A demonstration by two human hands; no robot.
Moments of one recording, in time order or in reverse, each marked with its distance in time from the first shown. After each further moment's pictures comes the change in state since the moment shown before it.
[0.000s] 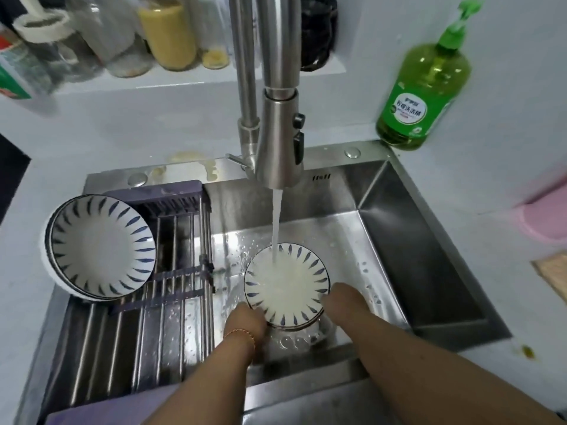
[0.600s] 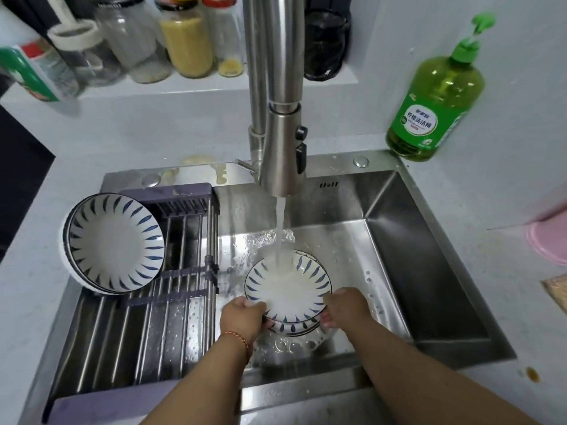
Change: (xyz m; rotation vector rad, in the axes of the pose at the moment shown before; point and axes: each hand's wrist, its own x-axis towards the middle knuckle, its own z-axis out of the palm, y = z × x) left_hand -0.062 0.035 -0.027 -0.739 0.090 -0.051; right_hand -0.008 -0.001 -0.012 0.680 -0.075 0.065
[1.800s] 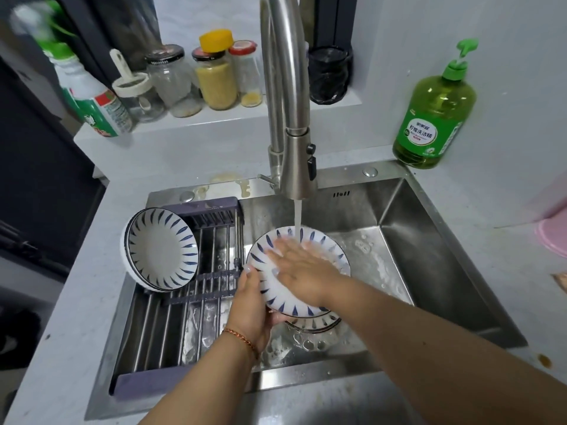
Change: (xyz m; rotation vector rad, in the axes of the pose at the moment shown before) left_hand -0.081 0.056 -0.033 -0.317 -0.318 0.185; right_hand -0.067 -0.079 0.034 -1.090 -0.254 -1.050
